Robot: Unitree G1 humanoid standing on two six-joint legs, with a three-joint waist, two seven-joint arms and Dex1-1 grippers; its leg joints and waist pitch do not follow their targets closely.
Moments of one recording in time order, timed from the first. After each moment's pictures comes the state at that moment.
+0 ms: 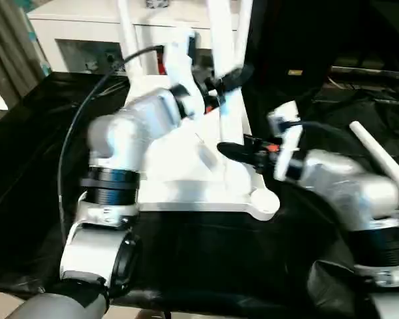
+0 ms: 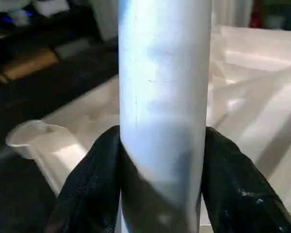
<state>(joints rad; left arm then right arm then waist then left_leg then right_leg) -0.93 0.04 0.08 0.29 -0.43 0.72 -0.26 -0.55 -0.27 0.09 0.06 0.37 0.69 0.57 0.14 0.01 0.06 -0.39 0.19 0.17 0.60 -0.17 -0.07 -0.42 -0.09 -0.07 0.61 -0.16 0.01</state>
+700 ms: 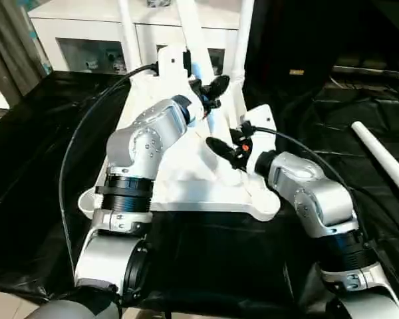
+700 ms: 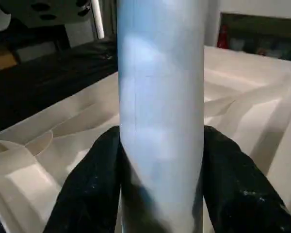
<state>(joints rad) -0.91 -0.03 0.18 0.31 -0.47 0.69 -0.13 -0.55 -0.17 0.11 0.10 0.28 0.55 0.44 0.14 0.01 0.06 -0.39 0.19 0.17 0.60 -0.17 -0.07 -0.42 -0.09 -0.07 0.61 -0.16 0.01</state>
